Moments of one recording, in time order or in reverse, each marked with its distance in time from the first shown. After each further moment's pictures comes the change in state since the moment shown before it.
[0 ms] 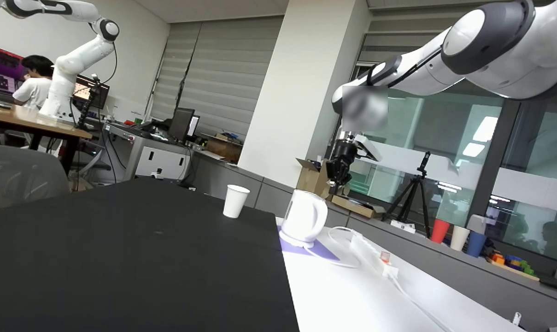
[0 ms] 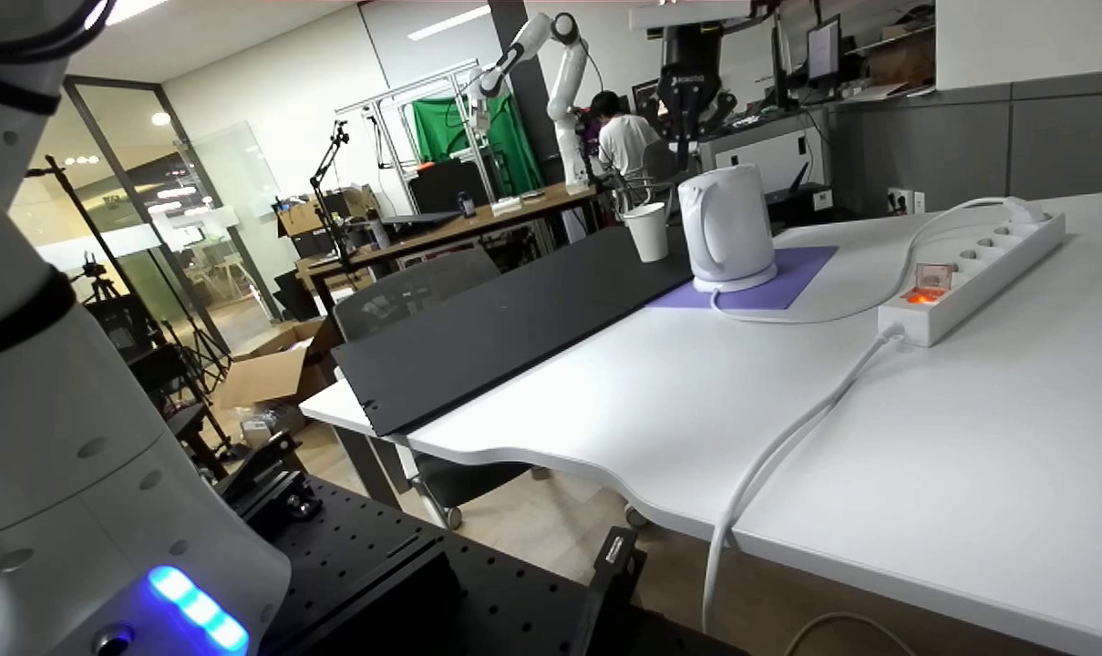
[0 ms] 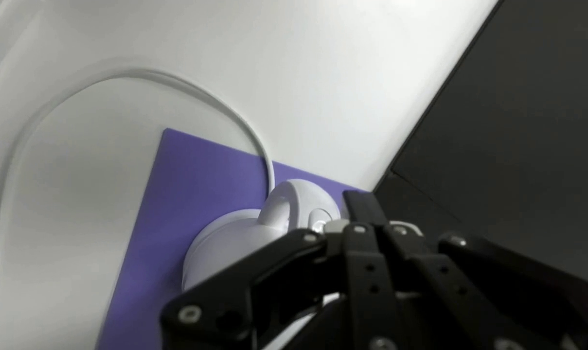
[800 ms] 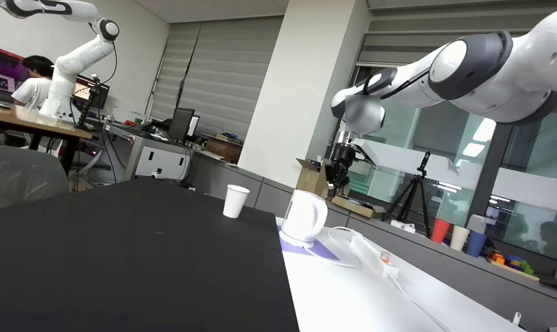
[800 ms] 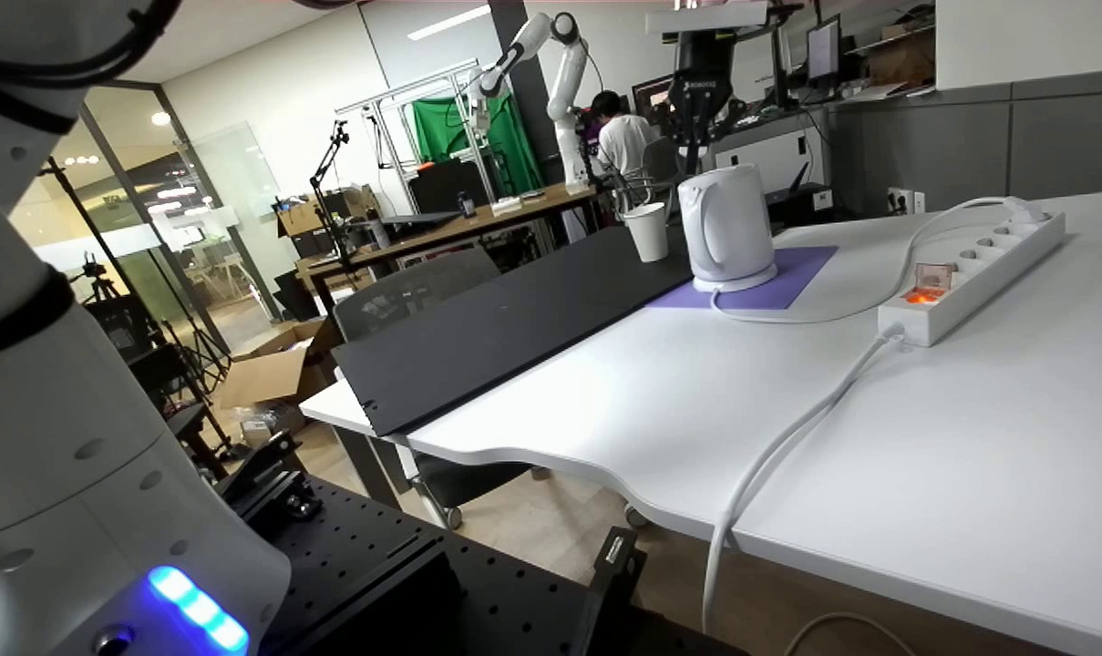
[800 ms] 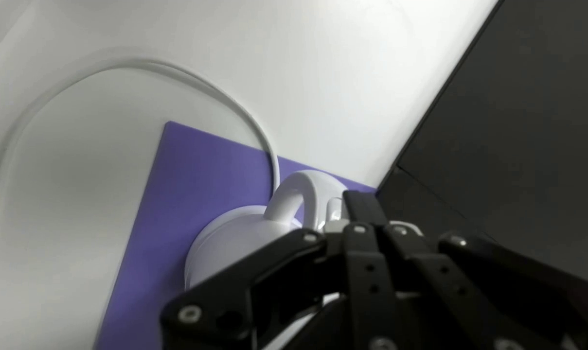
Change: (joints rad) arm -0.022 0.135 0.017 0.211 0.000 -0.103 -0.003
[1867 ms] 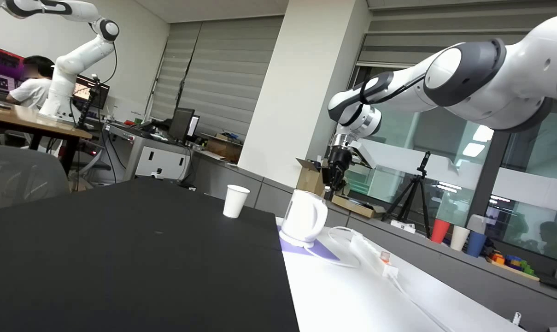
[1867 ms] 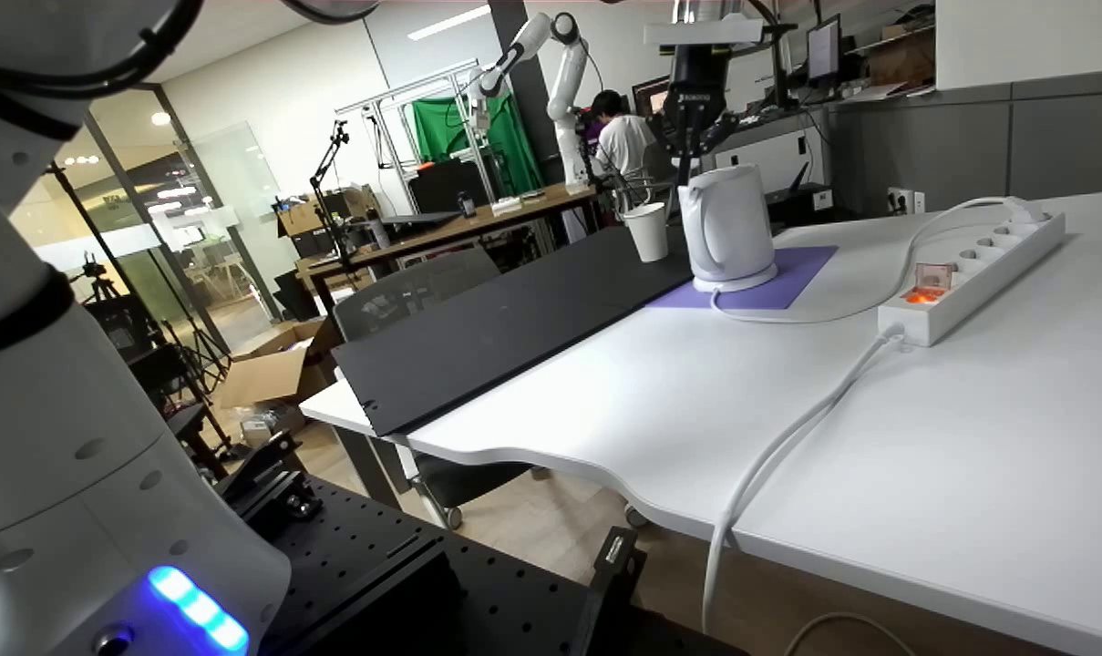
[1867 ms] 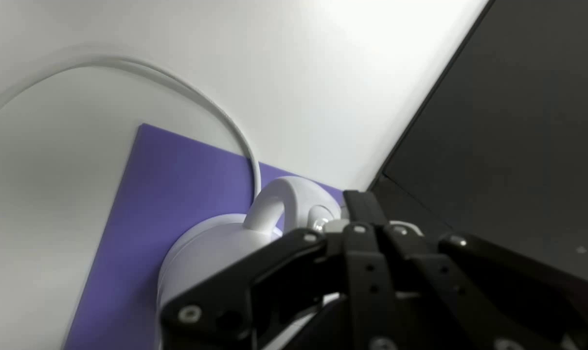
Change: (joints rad) arm 0.003 0.041 0.012 0.041 0.011 -0.039 -0.008
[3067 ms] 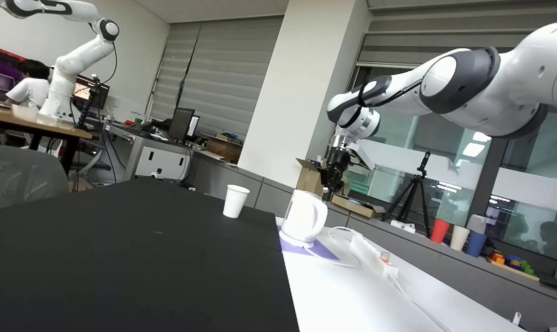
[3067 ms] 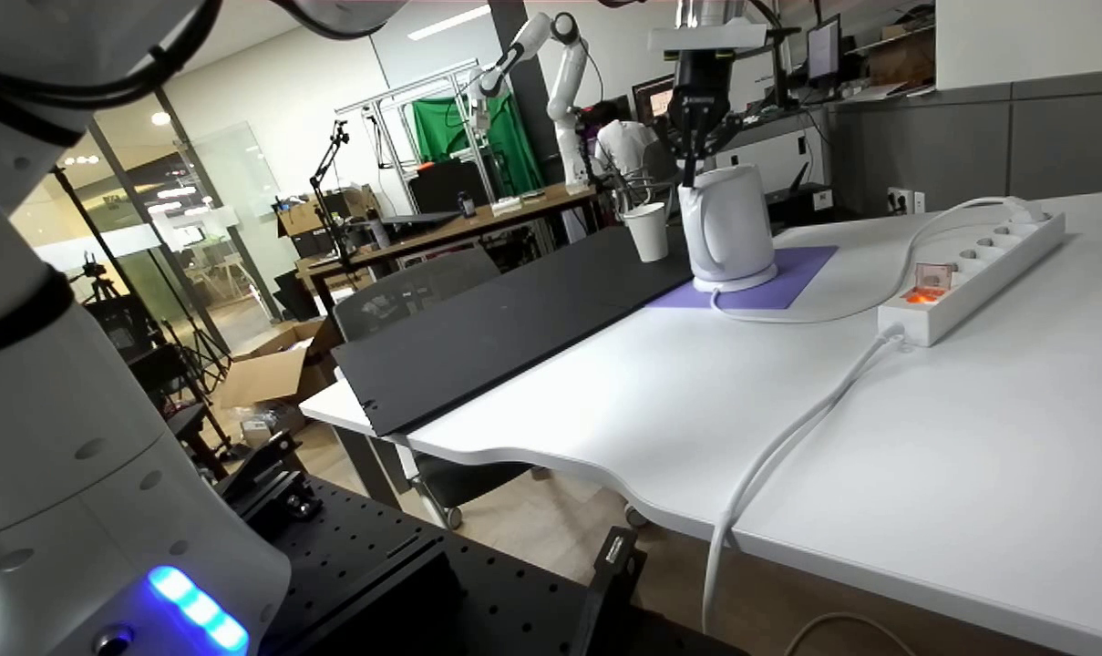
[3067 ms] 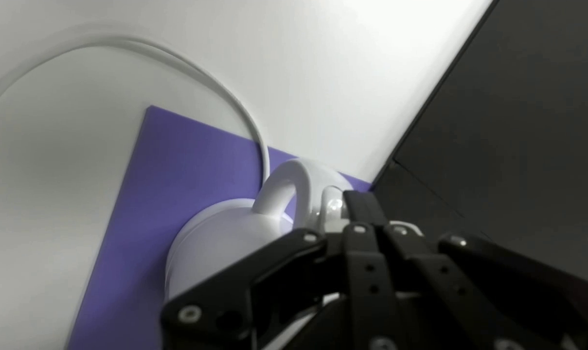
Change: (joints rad) arm 0.001 0.042 0.000 0.061 0.000 0.008 0.000
